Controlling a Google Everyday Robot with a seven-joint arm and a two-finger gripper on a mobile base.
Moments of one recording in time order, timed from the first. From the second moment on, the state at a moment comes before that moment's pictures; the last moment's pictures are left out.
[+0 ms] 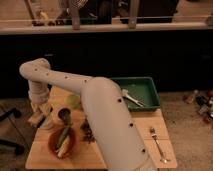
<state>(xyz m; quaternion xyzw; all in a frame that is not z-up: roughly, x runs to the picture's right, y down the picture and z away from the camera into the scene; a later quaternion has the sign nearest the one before) -0.343 0.121 0.771 -0.35 -0.34 -0.47 0.73</state>
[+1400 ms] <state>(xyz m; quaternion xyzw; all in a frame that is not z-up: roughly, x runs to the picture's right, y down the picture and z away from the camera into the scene) -0.344 0.122 0.777 -0.36 -0.34 -0.47 0.73</state>
